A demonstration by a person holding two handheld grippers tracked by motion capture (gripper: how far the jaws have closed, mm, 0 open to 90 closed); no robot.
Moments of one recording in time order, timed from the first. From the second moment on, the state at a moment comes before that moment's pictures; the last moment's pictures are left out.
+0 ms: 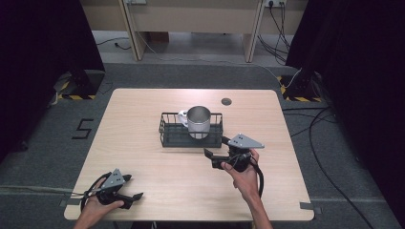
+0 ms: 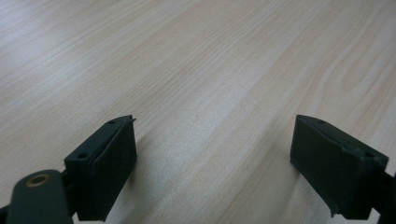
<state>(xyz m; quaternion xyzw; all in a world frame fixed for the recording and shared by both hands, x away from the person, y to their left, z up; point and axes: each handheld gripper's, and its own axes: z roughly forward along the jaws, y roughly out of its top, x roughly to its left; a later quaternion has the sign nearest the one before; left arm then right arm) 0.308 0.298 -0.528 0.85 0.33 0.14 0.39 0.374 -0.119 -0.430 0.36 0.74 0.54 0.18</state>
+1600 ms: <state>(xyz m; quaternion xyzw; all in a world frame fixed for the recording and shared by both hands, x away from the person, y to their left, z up) 0.308 0.298 -0.528 0.85 0.33 0.14 0.39 0.320 -0.126 -0.491 0.35 0.76 0.52 0.17</state>
